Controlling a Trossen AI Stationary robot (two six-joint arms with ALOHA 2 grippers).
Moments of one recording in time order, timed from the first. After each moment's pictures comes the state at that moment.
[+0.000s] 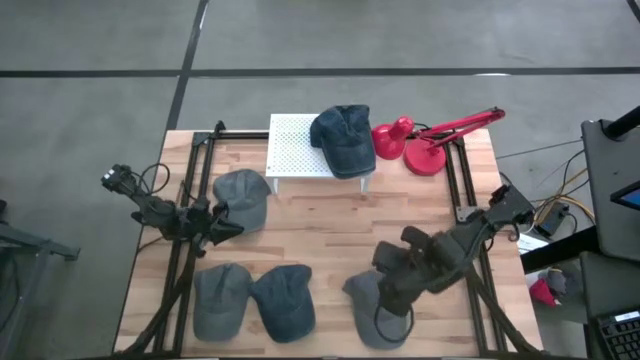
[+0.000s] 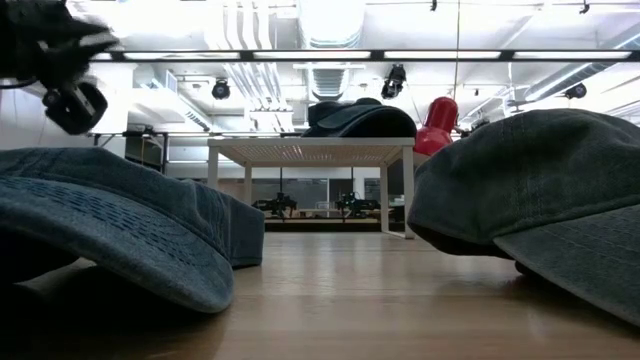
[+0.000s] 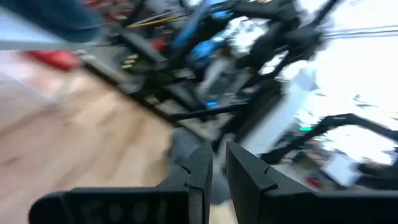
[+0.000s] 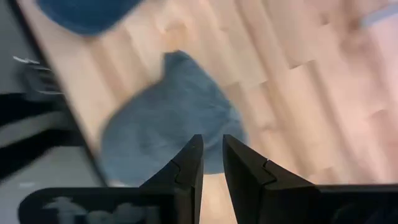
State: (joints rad) left arm -0.62 0.07 0.04 0.14 -0.52 -0.58; right arm 0.60 1.80 1.97 -1.57 0.22 1.02
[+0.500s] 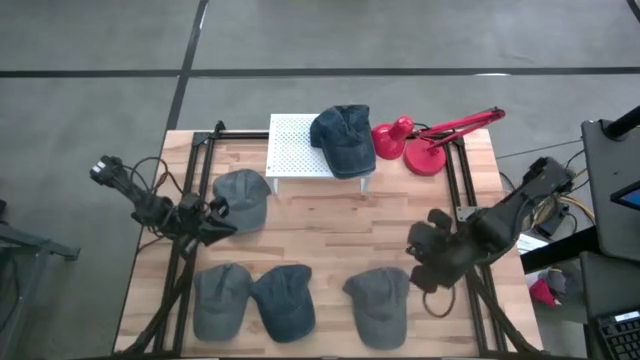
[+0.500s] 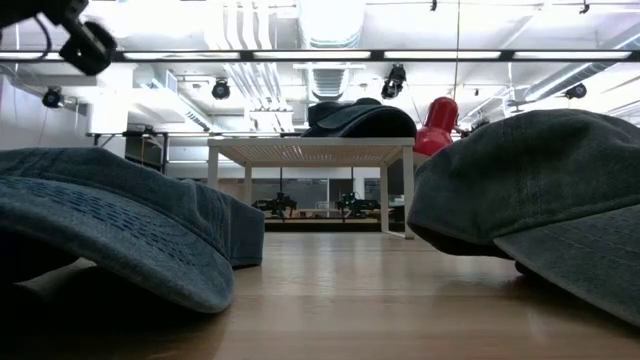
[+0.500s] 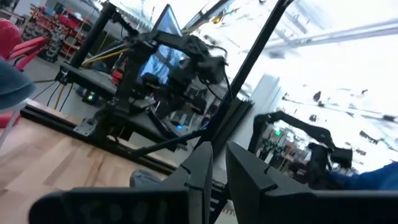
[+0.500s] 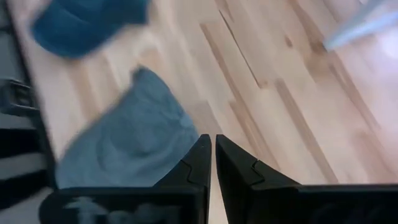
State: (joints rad) left arm -0.62 0.33 0.18 0.40 -0.43 -0.42; right arm 0.65 1.31 1.34 -1.23 0.41 1.02
